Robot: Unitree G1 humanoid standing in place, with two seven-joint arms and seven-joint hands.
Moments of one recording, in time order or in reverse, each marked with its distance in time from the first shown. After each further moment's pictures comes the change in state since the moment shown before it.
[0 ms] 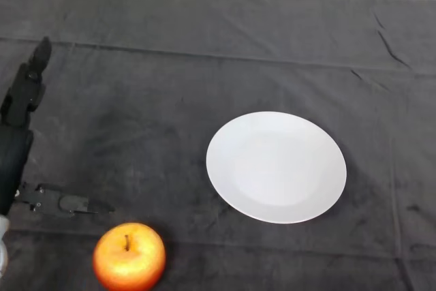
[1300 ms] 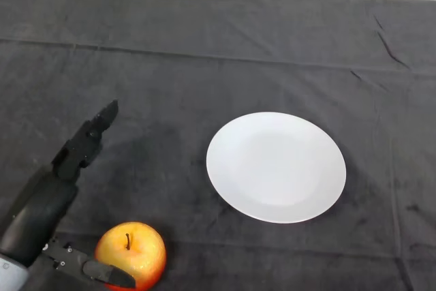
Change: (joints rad) left arm 0.162 0.011 -0.073 -0.165 0.018 0.066 -0.195; right arm 0.001 0.000 0.006 0.000 0.001 0.003 0.000
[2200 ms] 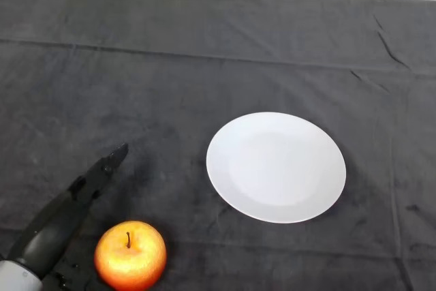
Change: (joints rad) left arm -0.062 0.000 -0.075 0.270 0.079 -0.045 -0.023; right arm 0.000 0.000 0.001 0.000 0.001 0.000 0.000
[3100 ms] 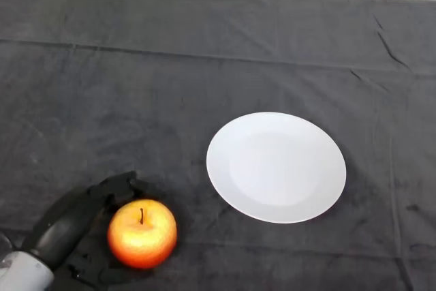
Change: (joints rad) left arm -0.066 -0.006 -0.035 0.049 0.019 -0.022 0.000; right arm 0.000 0.000 0.000 0.000 0.001 0.000 0.000
